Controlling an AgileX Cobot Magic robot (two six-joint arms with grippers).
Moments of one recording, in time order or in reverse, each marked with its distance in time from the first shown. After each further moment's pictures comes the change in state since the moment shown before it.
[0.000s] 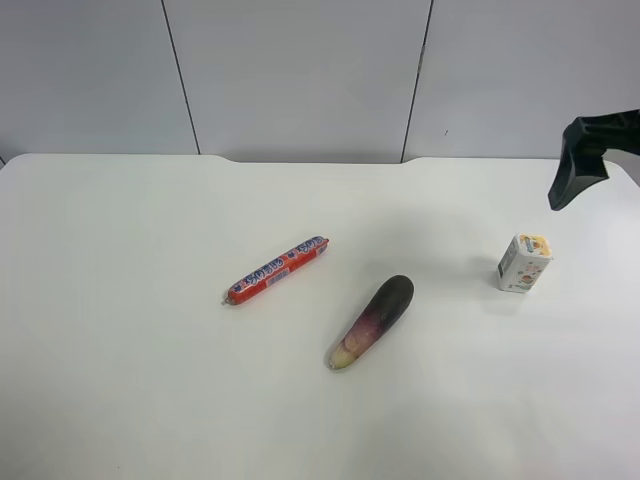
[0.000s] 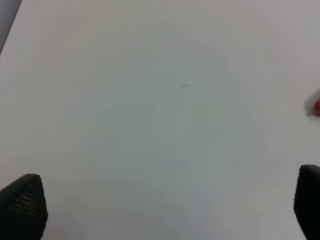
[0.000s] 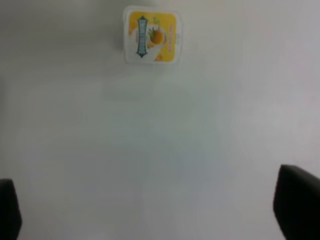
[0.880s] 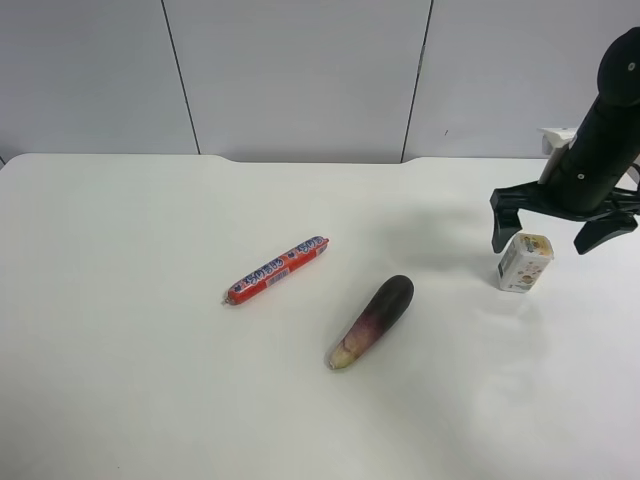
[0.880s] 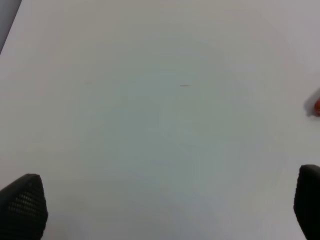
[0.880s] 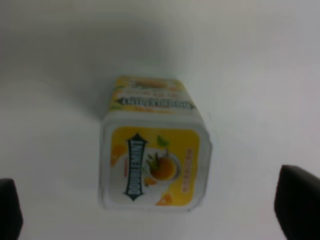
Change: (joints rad) left arm 0.000 0.000 0.000 0.000 0.000 0.000; right arm 0.000 0.399 -0.021 -0.049 -0.261 0.000
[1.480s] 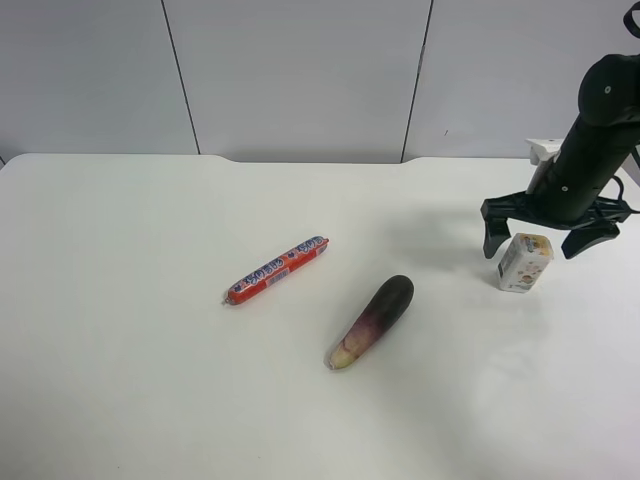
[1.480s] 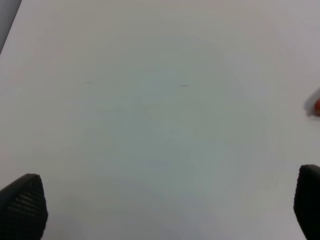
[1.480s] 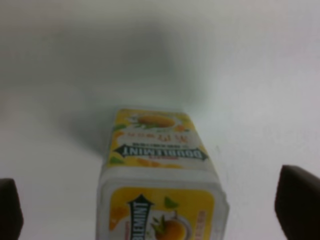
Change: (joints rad) left arm 0.000 0.000 0.000 0.000 0.000 0.000; right arm 0.000 0.062 0.000 -0.011 -0.078 0.000
